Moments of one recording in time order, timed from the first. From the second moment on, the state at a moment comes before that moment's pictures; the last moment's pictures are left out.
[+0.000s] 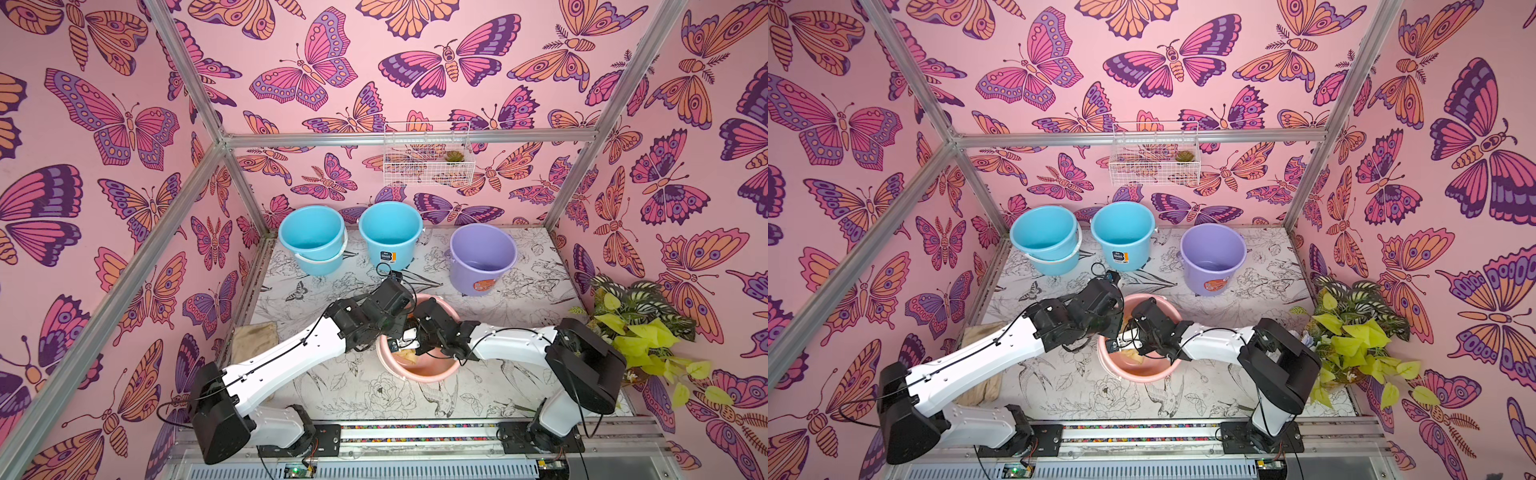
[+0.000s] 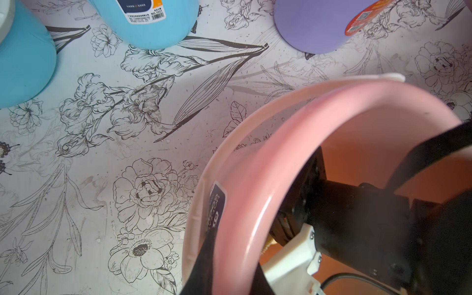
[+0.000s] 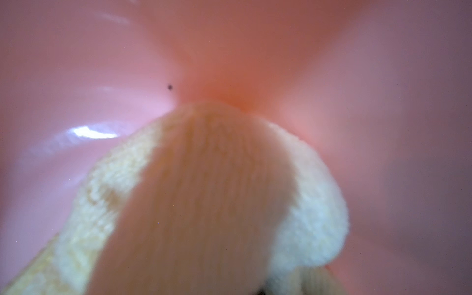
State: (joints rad) left arm -0.90 1.33 1.18 -0.79 -0.26 -0.46; right arm 0.93 1.68 0.86 0.08 0.09 -1.12
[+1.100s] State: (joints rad) left arm -0.96 1.25 1.01 -0.58 -0.31 -0.42; right arm 0.91 1.64 1.04 -0.65 -0.15 -1.06
